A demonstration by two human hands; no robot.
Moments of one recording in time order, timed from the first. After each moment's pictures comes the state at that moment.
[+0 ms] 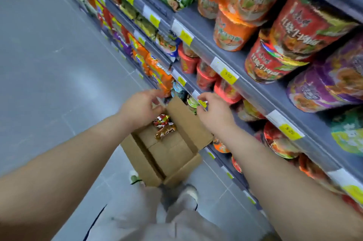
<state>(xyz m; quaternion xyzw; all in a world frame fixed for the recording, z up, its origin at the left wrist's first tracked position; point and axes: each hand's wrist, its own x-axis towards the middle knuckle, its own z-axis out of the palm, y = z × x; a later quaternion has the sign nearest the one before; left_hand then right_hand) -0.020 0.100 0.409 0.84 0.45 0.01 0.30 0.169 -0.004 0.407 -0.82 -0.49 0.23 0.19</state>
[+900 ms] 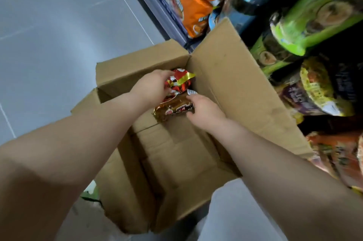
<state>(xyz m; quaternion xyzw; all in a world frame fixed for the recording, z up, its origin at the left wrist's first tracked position) -0.009 0.199 -0.162 0.82 0.50 0.00 0.29 0.142 0.105 -0.169 -0.73 -0.60 0.32 0.00</state>
